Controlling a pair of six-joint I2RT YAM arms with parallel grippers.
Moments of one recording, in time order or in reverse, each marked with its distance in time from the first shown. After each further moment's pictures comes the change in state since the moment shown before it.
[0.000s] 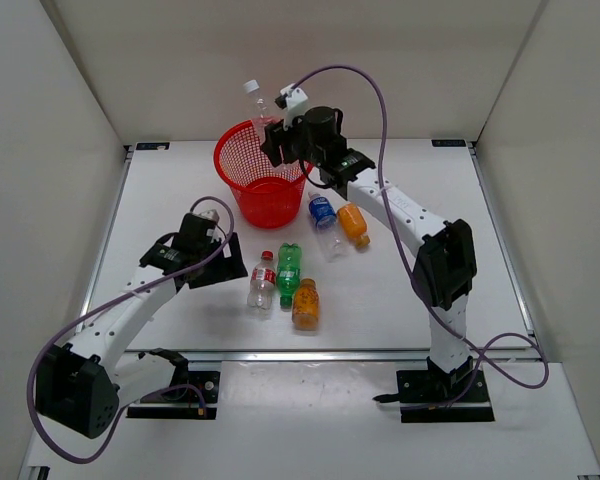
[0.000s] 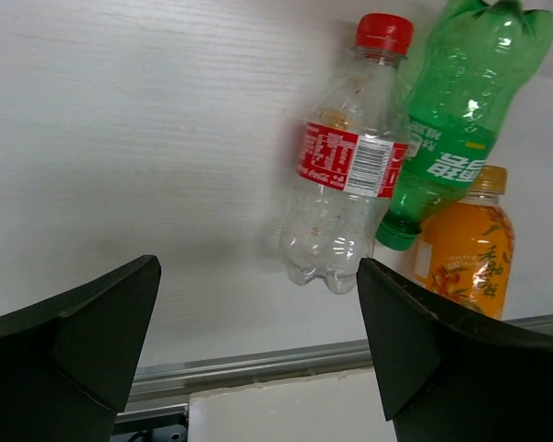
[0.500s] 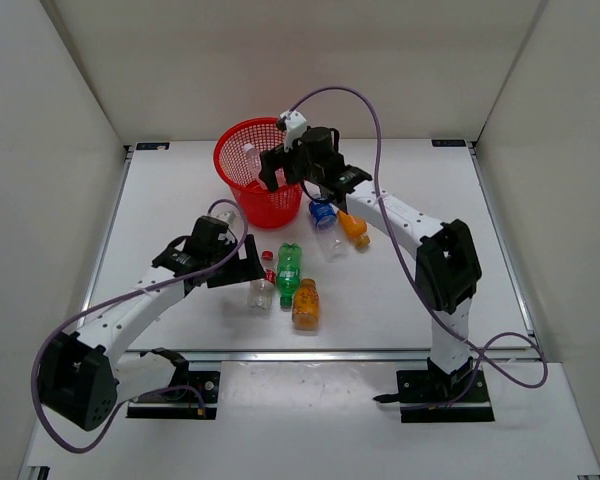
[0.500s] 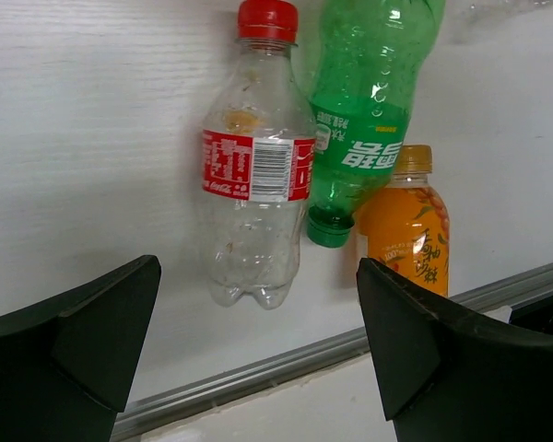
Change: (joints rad) left arm -0.069 0.026 -0.055 0.172 0.109 -0.031; right arm 0.015 -0.027 -0.195 0.063 -0.013 0.052
